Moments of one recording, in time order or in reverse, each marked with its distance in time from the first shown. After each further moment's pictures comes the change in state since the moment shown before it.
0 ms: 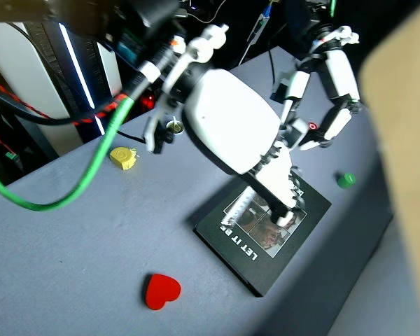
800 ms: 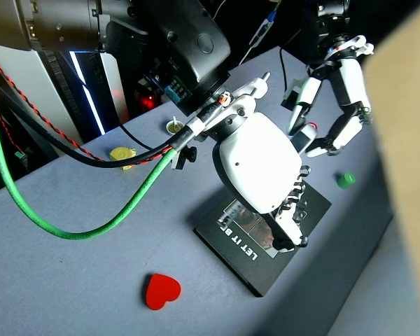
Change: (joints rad) left arm -0.009 -0.068 0.153 0.306 -0.067 -0.261; right arm -0.012 -0.061 0.156 0.102 -0.052 -0.018
